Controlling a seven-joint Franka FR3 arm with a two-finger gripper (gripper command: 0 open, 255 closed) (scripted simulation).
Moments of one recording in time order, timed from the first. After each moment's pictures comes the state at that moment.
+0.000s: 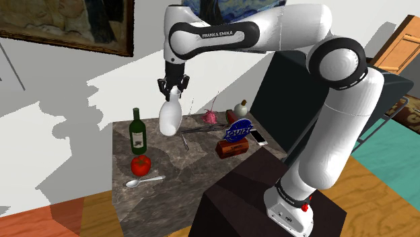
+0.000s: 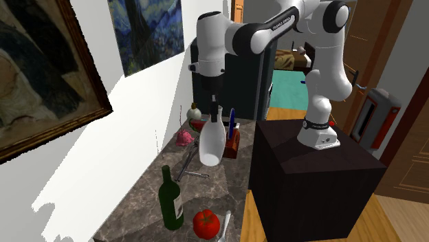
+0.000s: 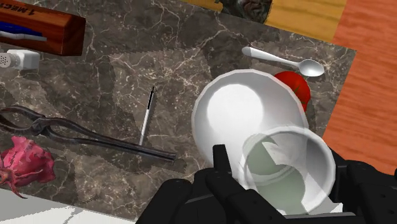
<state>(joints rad) 0.10 0.23 0.29 -1.70 -0.06 1.89 0.41</state>
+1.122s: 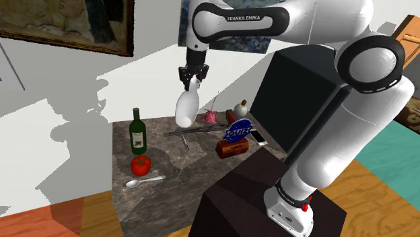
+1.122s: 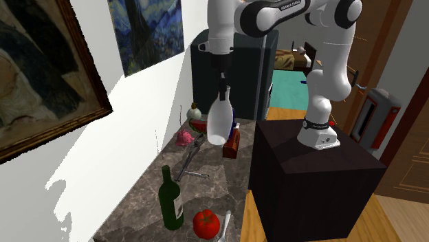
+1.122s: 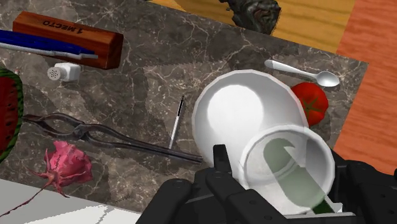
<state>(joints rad) 0.02 0.02 0.25 -1.82 0.00 1.81 0.29</state>
